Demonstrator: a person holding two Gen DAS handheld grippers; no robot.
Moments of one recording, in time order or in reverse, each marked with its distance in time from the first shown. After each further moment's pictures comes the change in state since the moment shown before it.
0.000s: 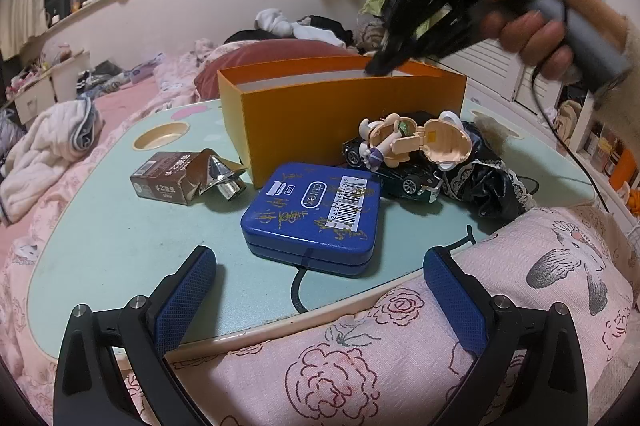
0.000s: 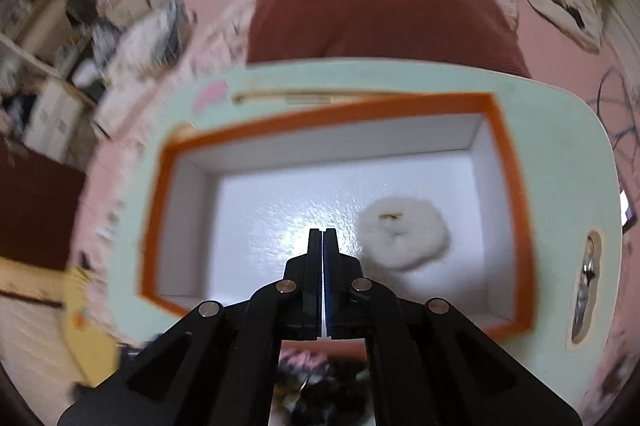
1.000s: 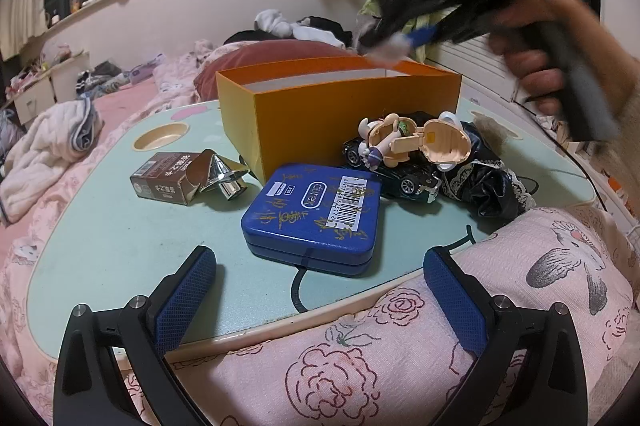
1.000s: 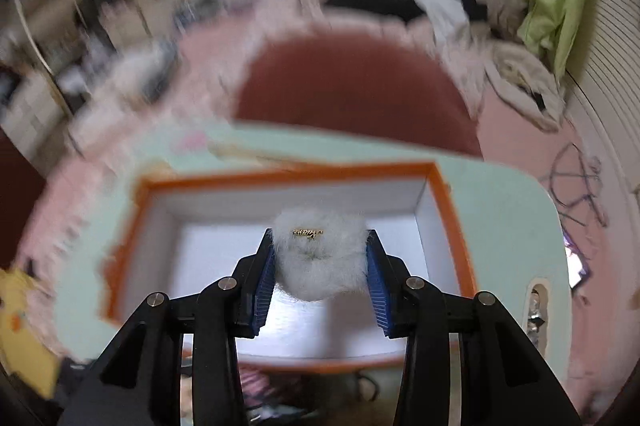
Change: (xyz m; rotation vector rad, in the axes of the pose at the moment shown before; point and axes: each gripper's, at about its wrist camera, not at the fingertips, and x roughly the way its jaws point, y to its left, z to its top) left arm -0.001 -0.001 0.000 0.000 -0.002 -0.002; right arm -0.037 0.010 -0.033 -0.160 -0.325 -0.161
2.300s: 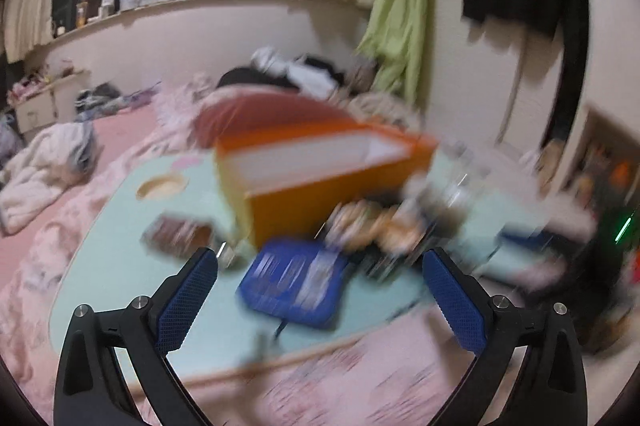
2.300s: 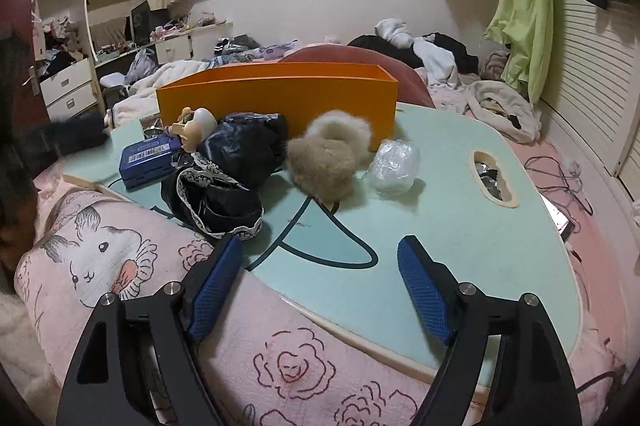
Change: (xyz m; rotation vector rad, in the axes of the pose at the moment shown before) left arm -0.046 -0.012 0.049 -0.046 -0.140 -0.074; right arm -0.027 -0.004 -0.190 -0.146 -0.252 -0.016
